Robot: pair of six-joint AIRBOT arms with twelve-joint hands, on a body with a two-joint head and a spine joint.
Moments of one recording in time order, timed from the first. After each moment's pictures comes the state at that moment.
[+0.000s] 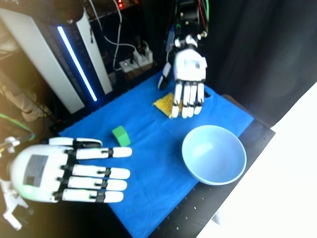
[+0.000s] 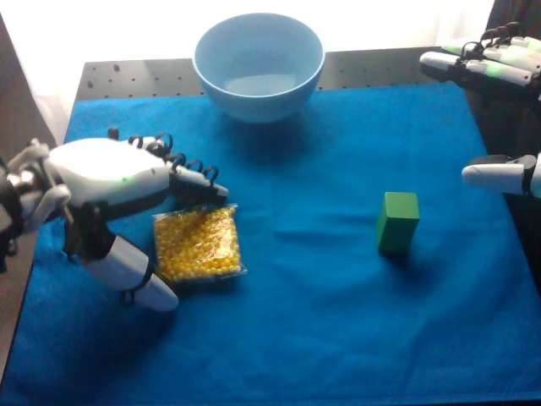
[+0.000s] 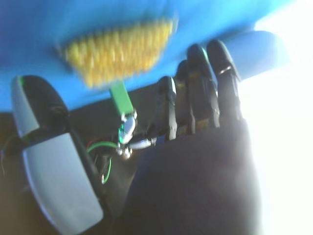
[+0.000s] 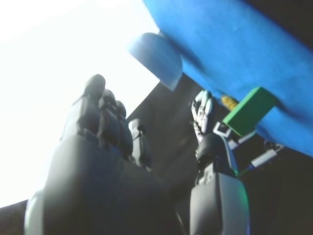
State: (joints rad) left arm 0.73 -0.99 1.14 0.23 -0.36 0.92; right arm -0.99 -1.06 1.42 -0.14 1.06 -0.43
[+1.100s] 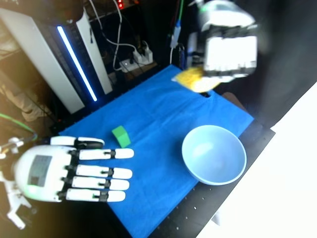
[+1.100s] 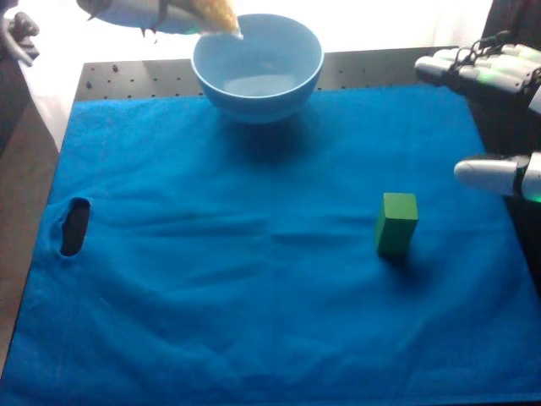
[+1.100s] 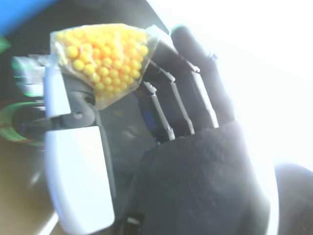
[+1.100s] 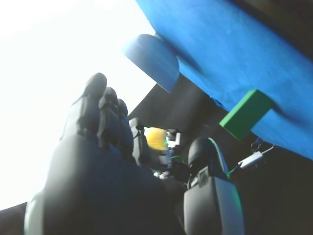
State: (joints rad) left arm 0.29 -1.08 1.35 0.20 -0.46 0.99; right arm -0.99 -1.08 1.44 -0.16 1.06 -0.43
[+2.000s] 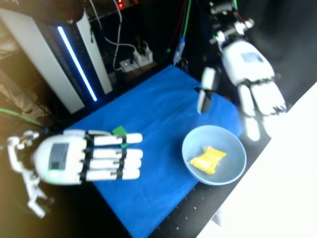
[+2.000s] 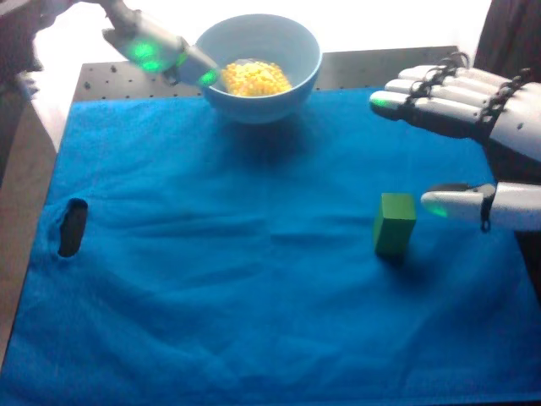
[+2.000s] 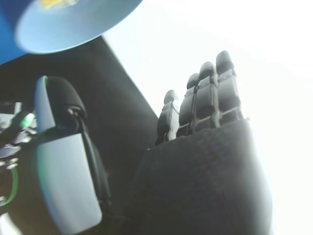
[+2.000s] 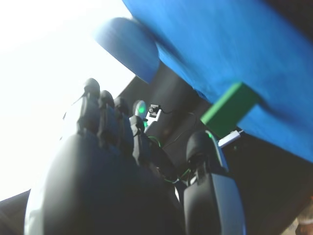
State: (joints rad) left arm 0.34 -1.05 1.32 0.19 -0.32 1.01; right arm -0.96 -1.11 1.39 -0.26 1.10 -0.43
